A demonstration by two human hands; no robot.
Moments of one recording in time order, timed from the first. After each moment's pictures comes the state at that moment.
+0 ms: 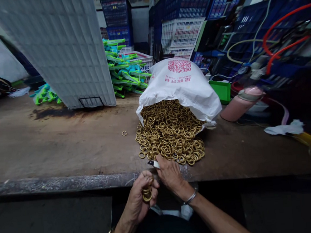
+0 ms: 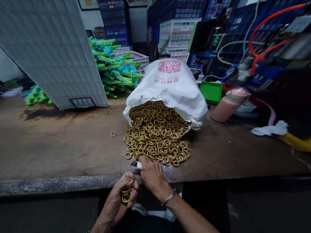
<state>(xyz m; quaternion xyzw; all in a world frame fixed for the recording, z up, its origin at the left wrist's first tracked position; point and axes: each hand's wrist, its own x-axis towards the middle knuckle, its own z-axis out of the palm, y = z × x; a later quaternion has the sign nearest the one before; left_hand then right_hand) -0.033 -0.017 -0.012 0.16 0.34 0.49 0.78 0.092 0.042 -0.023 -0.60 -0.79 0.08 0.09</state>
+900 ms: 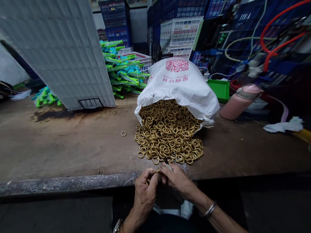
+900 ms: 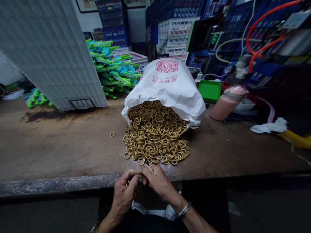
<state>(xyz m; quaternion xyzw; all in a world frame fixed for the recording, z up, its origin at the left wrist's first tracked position) -0.013 -0.007 -0.013 0.45 0.54 0.49 0.52 0.117 0.026 -0.015 -0.53 -0.56 0.57 0.29</state>
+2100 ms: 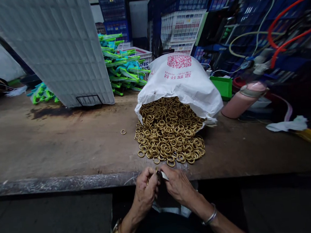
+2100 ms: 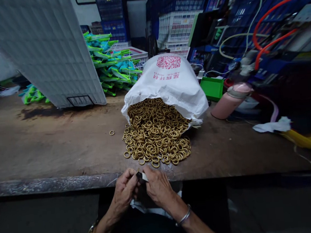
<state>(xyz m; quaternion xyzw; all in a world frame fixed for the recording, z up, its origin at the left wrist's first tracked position) -0.017 -0.005 -0.022 0.38 0.52 0.43 0.63 0.120 0.016 -0.019 -0.54 -0.80 0.24 0.12</state>
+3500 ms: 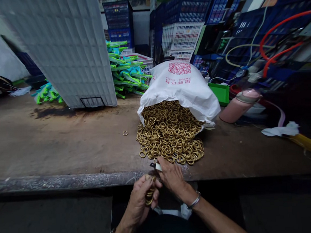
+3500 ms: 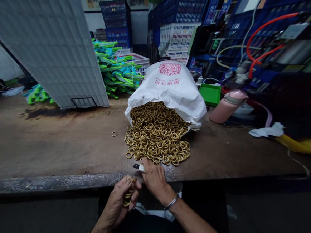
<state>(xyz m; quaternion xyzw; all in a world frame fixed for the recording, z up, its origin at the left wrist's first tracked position) -0.032 -0.025 -0.015 0.25 0.36 0.47 0.77 0.097 0.030 -0.024 -0.60 -0.79 0.11 0.08</state>
